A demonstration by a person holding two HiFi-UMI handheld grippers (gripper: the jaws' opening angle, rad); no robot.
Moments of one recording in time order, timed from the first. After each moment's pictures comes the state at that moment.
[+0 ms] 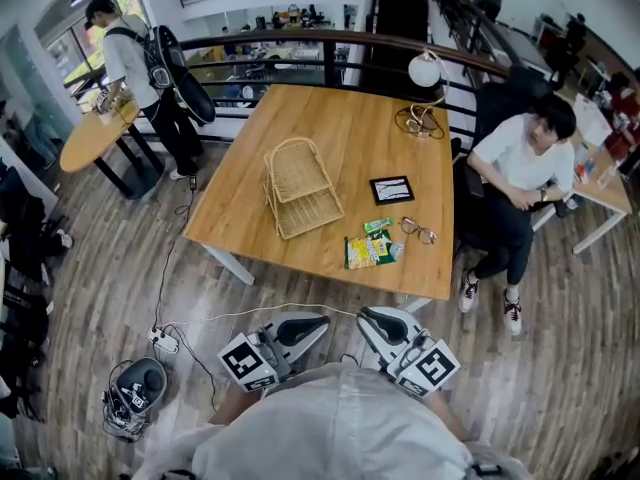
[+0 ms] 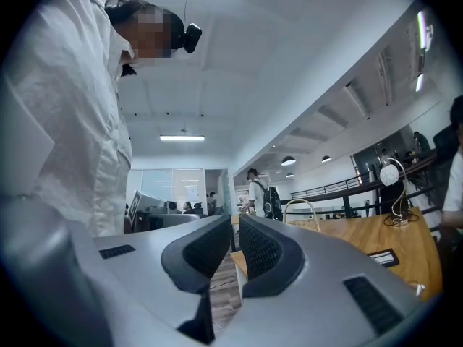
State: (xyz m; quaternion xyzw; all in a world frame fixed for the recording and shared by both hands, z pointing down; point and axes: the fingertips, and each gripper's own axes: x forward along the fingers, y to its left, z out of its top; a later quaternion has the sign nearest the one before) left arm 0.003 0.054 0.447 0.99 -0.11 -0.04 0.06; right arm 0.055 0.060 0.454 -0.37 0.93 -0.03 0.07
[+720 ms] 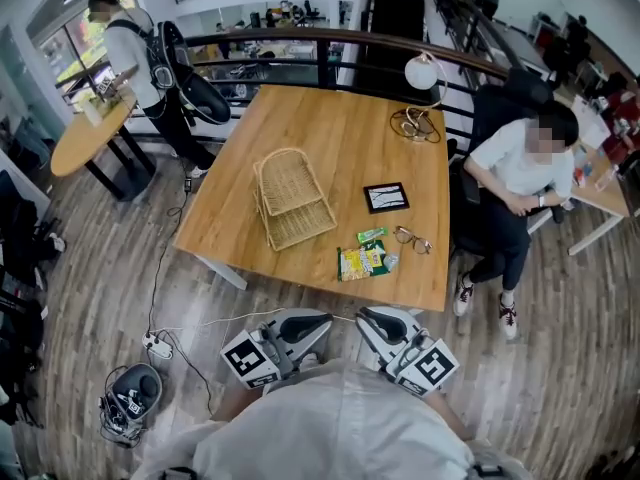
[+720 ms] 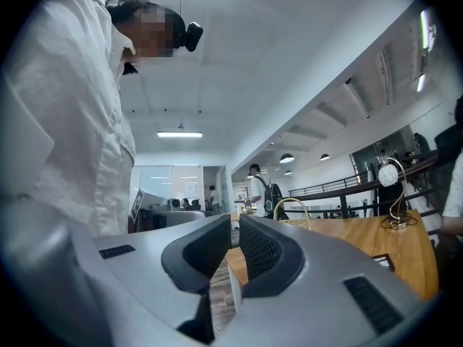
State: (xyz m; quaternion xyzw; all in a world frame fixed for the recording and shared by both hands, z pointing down) left arm 0.037 0.005 0.450 0.99 -0.09 -0.05 0.07; right arm 0.080 0.014 0.460 -0.37 0.93 -0.04 0.05
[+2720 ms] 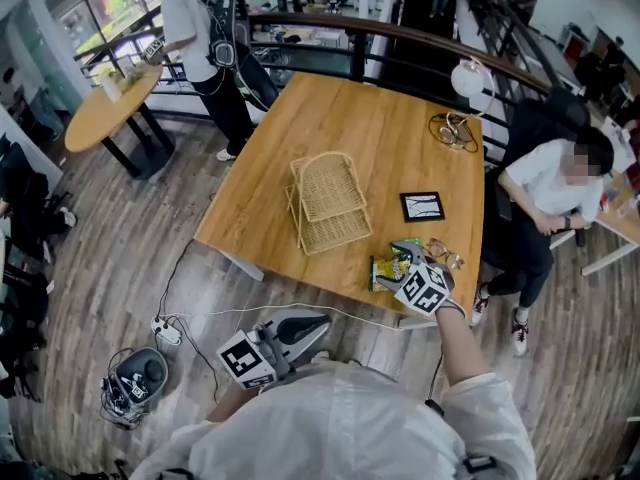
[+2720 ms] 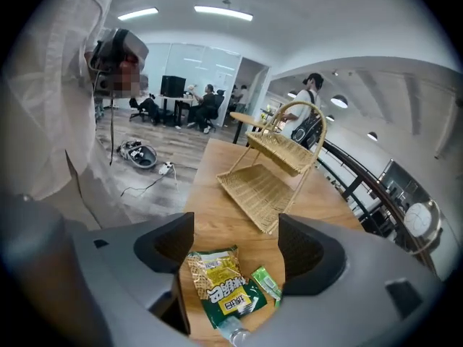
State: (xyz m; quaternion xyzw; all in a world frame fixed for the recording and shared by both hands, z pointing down) left arm -0.041 -0.052 0.452 0.99 -0.13 -0.04 0.08; right arm 0.096 -0.189 0.642 -0.28 0.86 0.04 -0.42
